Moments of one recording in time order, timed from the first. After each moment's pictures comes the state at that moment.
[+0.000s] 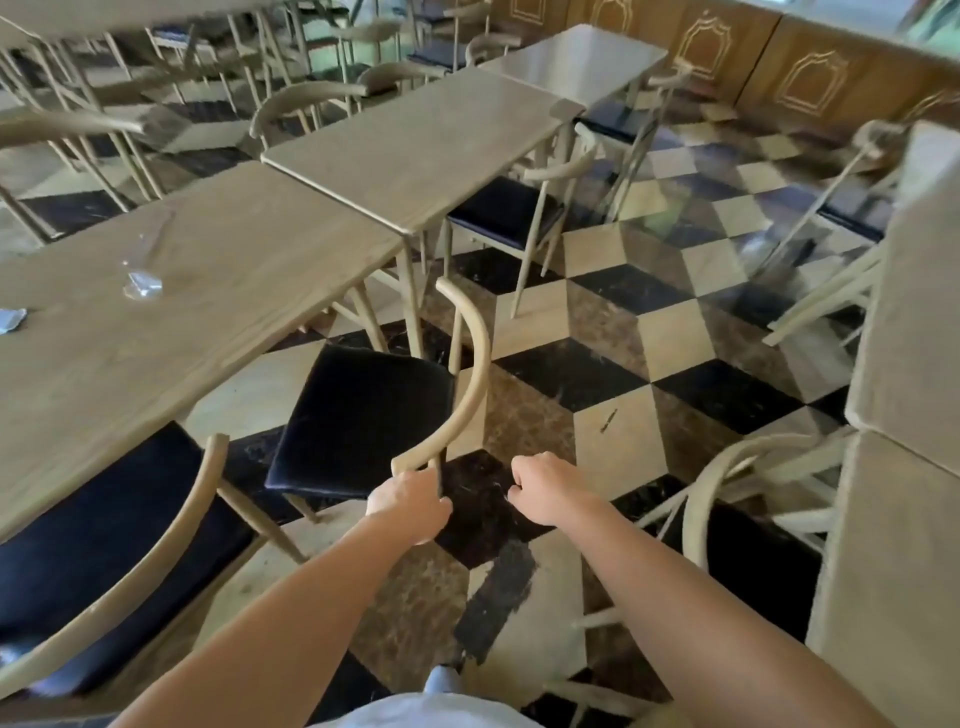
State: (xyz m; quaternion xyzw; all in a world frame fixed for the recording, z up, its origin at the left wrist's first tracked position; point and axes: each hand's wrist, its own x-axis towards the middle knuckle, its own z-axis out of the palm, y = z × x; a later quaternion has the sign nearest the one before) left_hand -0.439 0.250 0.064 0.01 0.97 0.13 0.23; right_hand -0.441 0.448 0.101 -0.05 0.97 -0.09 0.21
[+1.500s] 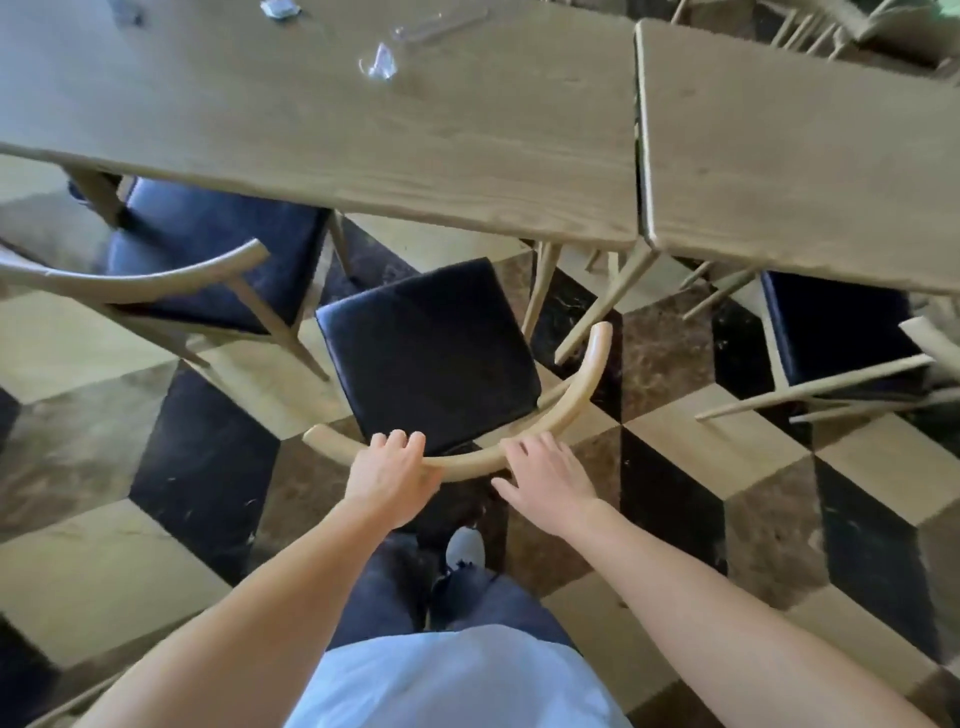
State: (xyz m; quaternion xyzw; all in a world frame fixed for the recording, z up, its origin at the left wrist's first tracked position) left_hand -0.635 0.369 -0.046 -0.41 0.88 0.18 0.16; right_hand -0.827 0.492 -0.013 -0.61 0.77 0.04 0.20
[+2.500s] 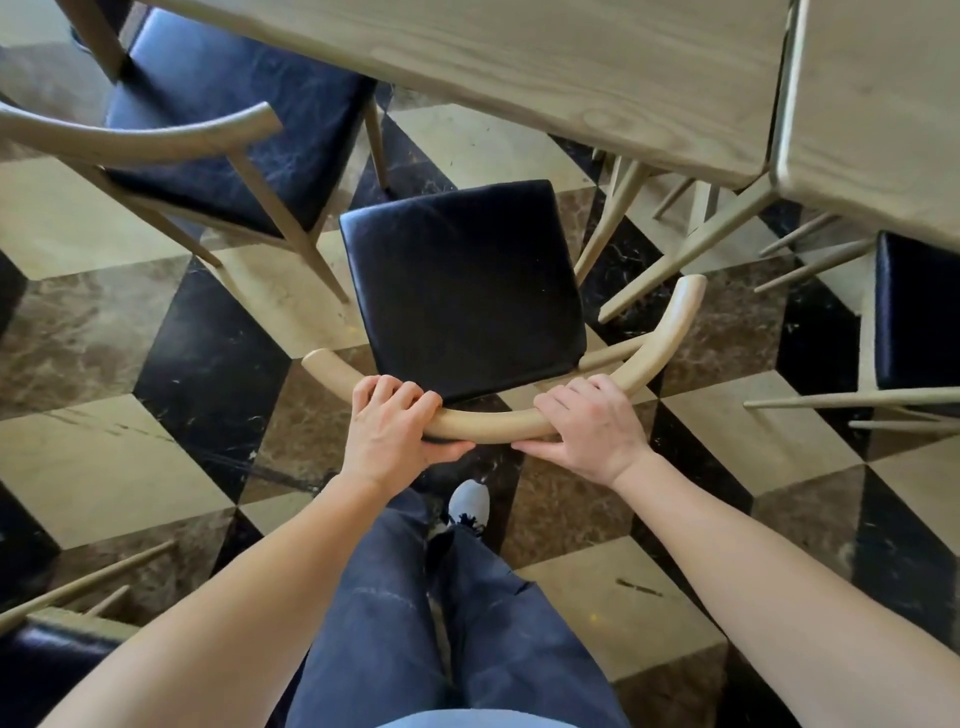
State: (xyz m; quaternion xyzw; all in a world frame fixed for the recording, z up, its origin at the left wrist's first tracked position) left_hand -0.615 0.376 -0.129 -0.42 0.89 0.12 -0.10; right_hand -0.878 0.463 -0.089 -0.76 0.65 0.03 0.06
